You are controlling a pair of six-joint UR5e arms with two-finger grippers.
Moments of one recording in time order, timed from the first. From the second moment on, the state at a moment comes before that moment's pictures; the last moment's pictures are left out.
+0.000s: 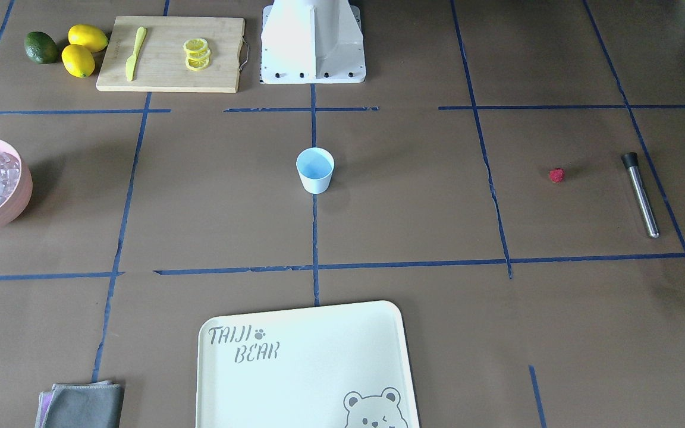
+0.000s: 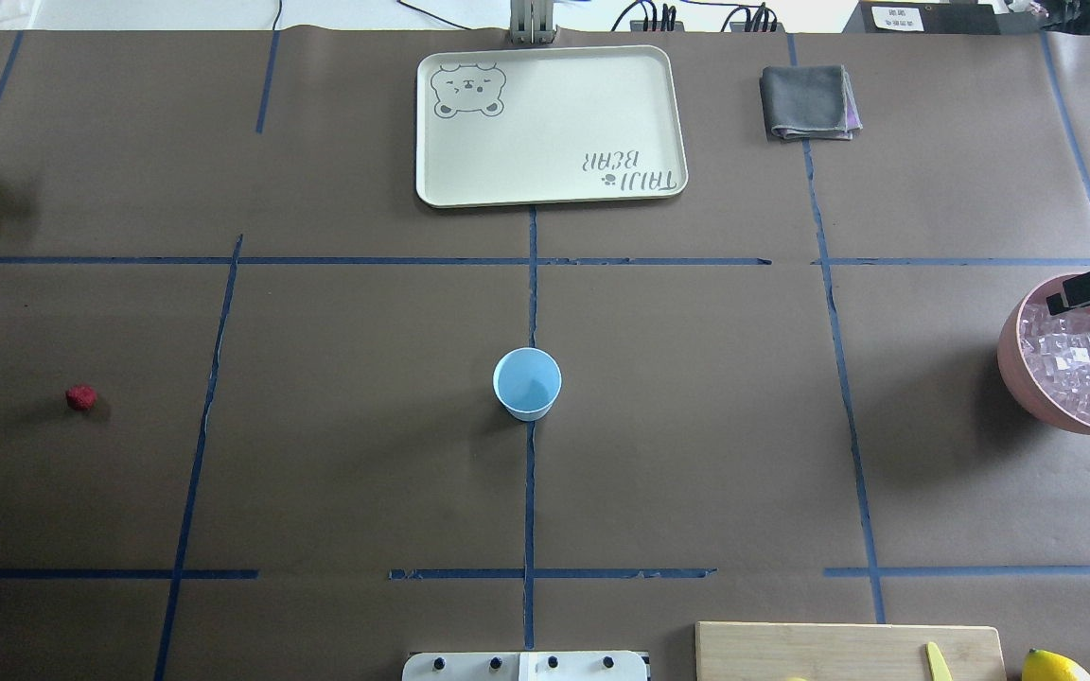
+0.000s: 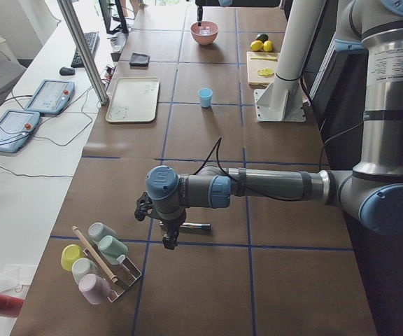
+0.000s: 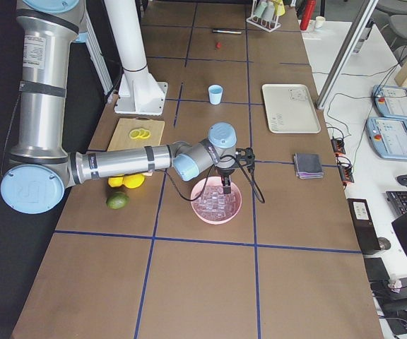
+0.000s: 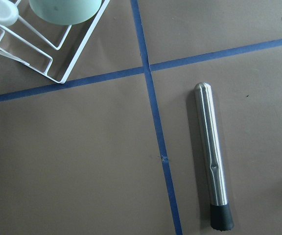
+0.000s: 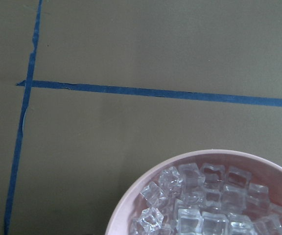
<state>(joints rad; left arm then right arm) -1.54 -1.53 -1.64 -1.54 -2.37 0.18 1.17 -1.70 1.81 -1.12 2.30 0.58</state>
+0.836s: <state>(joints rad) -1.54 -1.52 -1.64 -1.54 -2.37 0.18 1.11 -1.75 1.79 -1.11 2.28 0.58</state>
